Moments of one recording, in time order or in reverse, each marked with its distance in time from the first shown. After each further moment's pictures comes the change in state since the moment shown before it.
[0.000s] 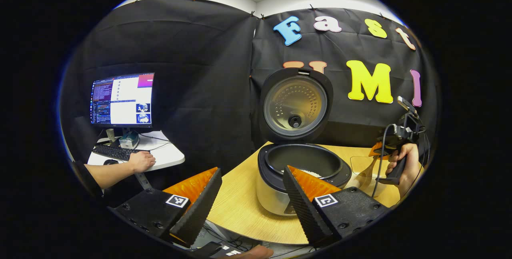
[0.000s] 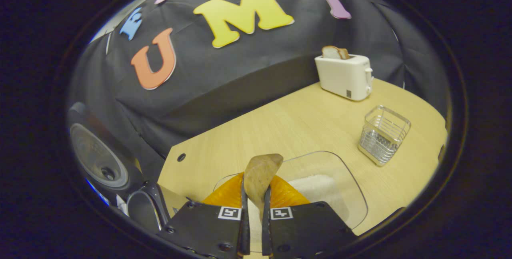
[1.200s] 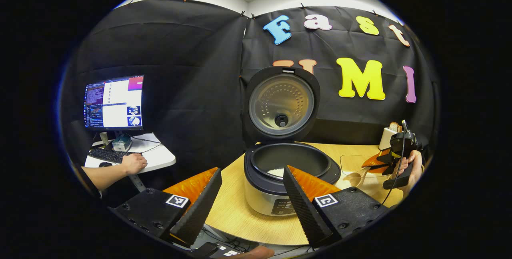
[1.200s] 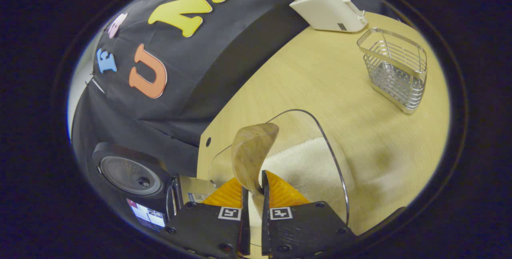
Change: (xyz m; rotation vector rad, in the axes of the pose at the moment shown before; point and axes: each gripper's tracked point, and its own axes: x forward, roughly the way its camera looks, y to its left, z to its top) left arm -0.001 -0.011 0.000 0.030 0.010 -0.065; right arm 0.012 -0.016 -0.046 0.267 0.365 0.284
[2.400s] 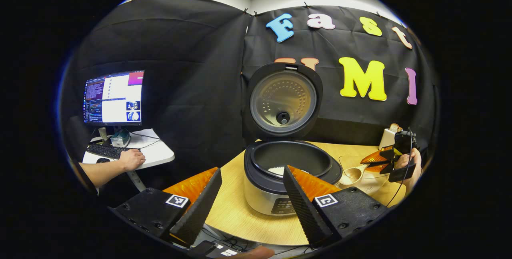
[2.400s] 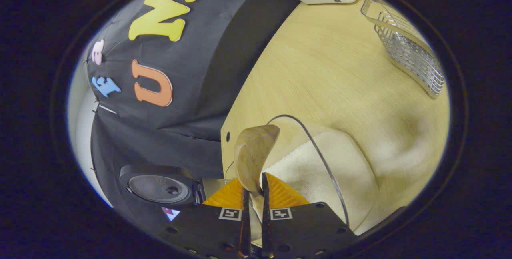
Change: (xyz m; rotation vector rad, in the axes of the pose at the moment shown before) left arm 0.006 -0.005 -0.003 -0.023 0.018 0.003; right arm 0.002 0.010 0.012 0.129 0.113 0.149
